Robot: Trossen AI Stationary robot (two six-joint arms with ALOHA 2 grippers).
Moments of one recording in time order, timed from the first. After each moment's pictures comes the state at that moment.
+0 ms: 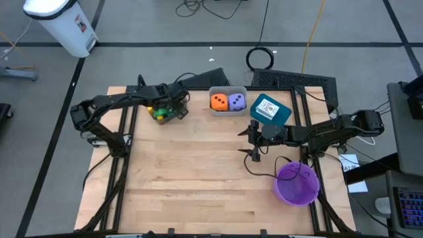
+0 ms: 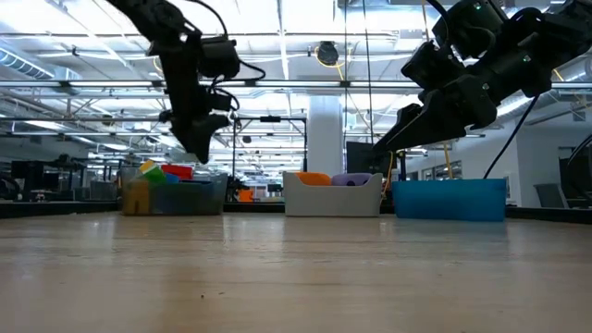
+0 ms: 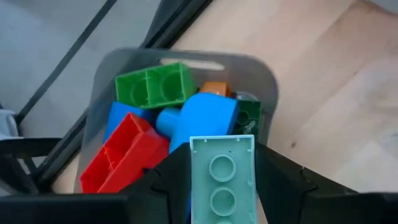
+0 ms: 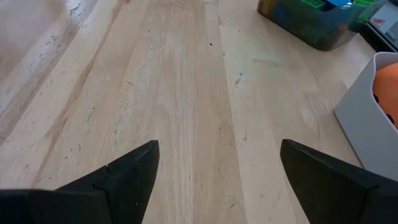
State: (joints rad) left arm 0.53 1.52 1.05 -0.67 -0.35 -0.13; right arm -0.04 1.23 0.42 0.33 0.02 -0.09
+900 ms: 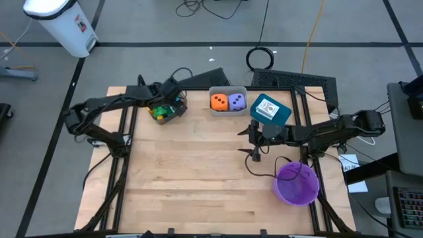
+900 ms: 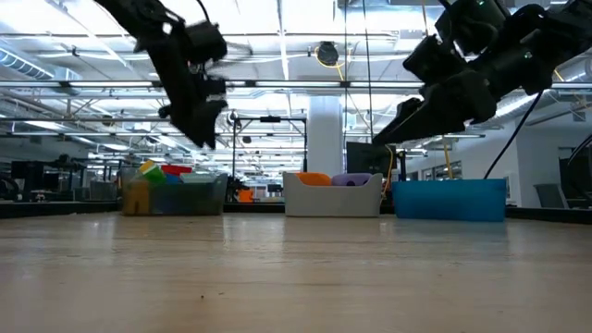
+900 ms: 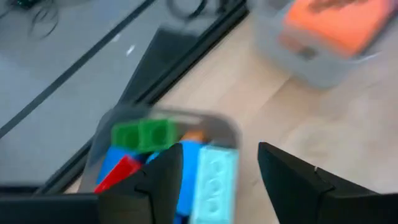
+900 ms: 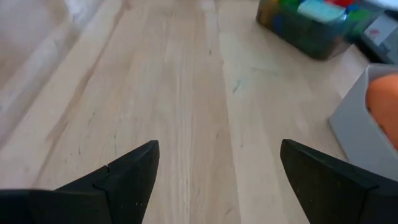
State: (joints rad) left arm 0.55 1.37 0.99 -0.52 -0.25 -0.09; right arm -0.04 1.19 0.42 0.33 0.03 -0.12
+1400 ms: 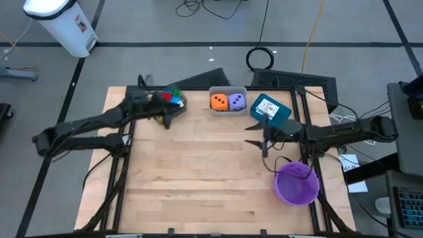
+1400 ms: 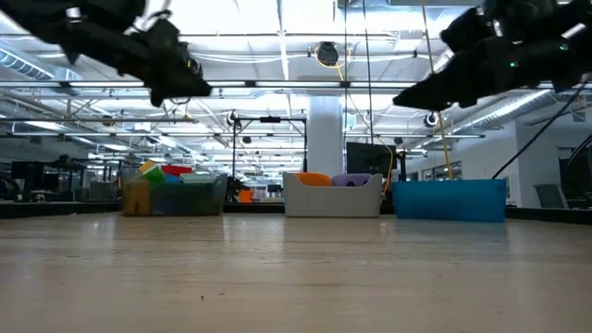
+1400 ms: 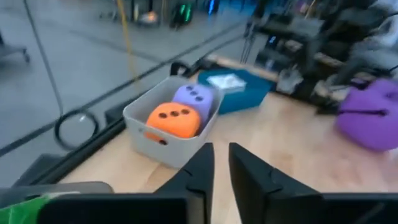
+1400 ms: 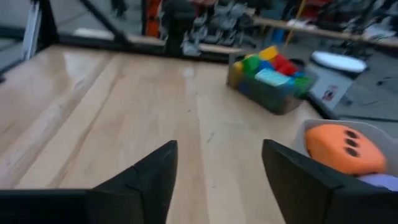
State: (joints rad) left arm 0.52 0.79 0.47 0.09 0.17 -0.11; right arm -0.09 0.84 0.25 0.44 0.03 -0.11
